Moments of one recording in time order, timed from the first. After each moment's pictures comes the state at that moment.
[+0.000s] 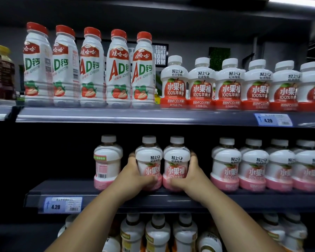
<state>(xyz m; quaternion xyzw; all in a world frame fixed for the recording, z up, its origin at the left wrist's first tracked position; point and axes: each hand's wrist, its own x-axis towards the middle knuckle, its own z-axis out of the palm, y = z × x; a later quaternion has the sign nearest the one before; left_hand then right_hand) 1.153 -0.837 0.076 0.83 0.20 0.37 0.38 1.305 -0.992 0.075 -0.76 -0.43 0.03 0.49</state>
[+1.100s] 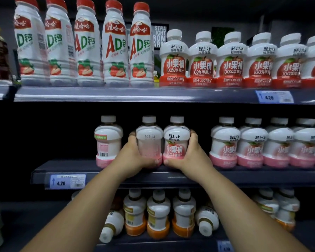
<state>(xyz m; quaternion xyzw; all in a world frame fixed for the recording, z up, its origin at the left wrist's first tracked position) 1.150 -0.841 0.073 0.83 0.20 0.38 0.37 1.297 -0.995 0.071 -0.79 -0.42 -0.09 0.43</state>
